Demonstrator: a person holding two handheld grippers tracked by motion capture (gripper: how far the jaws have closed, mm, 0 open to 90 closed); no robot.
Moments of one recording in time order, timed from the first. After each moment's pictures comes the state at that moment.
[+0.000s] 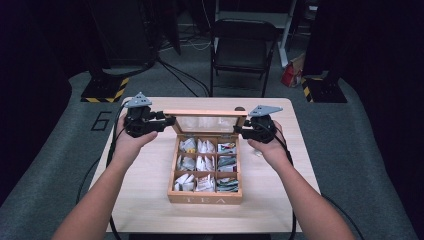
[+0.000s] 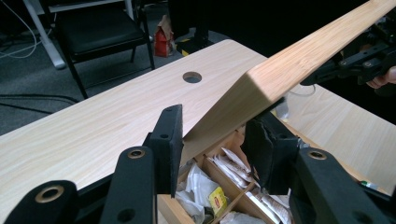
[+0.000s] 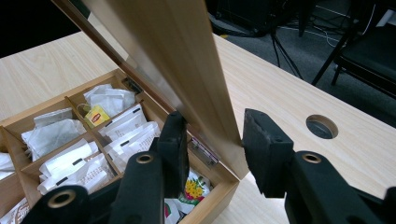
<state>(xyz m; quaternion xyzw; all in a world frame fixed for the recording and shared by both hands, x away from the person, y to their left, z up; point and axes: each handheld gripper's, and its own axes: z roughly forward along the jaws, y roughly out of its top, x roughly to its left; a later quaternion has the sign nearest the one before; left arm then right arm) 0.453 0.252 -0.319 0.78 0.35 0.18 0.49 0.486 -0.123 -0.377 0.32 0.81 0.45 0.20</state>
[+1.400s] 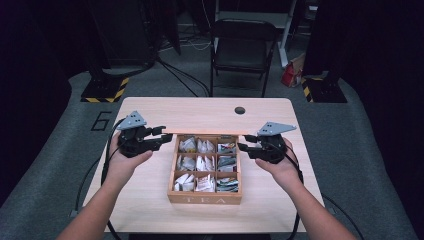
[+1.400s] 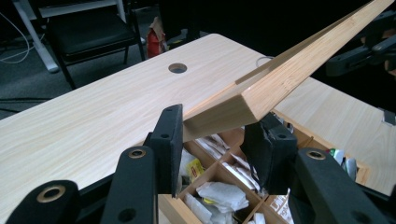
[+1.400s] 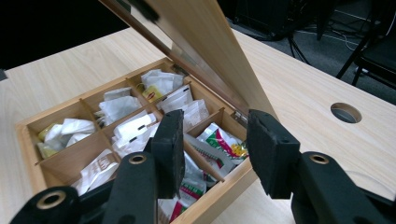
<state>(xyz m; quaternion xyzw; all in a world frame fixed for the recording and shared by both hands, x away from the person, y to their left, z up) 0.404 0.258 -0.338 0.78 0.33 0.18 0.50 0.417 -0.138 -0.371 0.31 0.81 0.47 0.18</state>
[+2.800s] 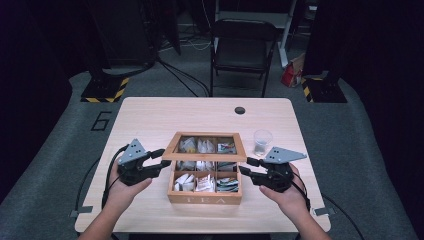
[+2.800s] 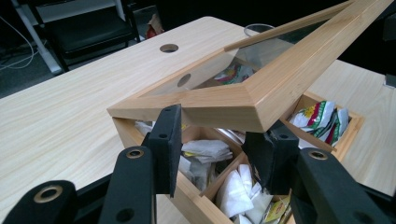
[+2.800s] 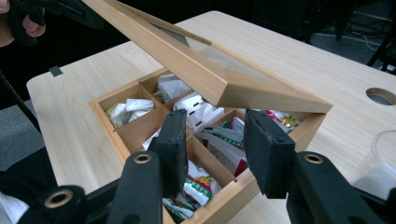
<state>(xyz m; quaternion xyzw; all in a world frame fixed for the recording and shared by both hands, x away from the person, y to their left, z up) 0.356 0.259 -0.386 0.79 0.31 0.20 0.49 0.347 -0.143 -0.381 0.30 0.80 0.49 0.15</state>
